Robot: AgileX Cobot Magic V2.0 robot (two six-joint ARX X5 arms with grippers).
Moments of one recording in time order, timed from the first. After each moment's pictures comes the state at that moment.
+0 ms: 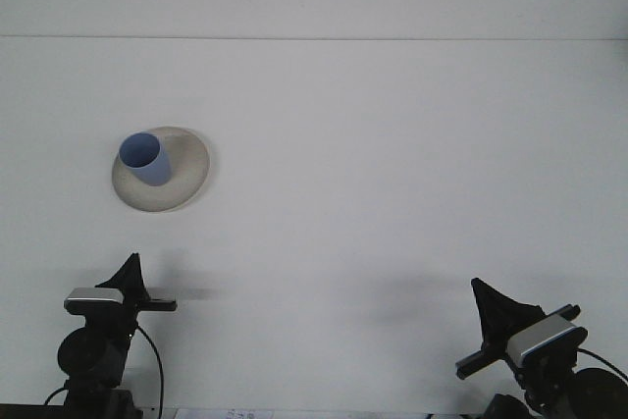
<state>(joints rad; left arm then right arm) -0.05 0.02 0.03 0.02 -0.08 0.02 0.86 0.18 0.70 -0.70 0.39 0.12</state>
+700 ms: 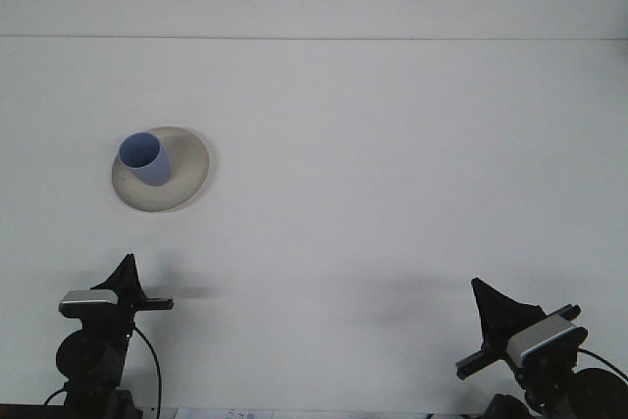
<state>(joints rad) -0.05 0.01 0.03 -0.01 -0.10 -0.01 0.86 0.18 0.70 -0.70 0.39 0.12</state>
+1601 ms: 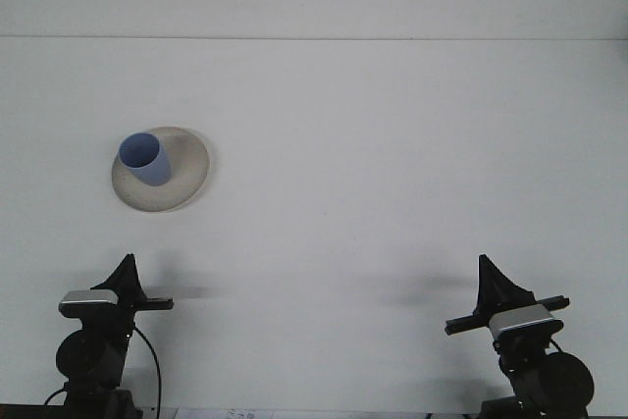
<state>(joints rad) -0.05 0.01 0.03 -0.01 -0.10 -0.01 0.12 0.00 0.21 -0.21 -0.11 -0.03</state>
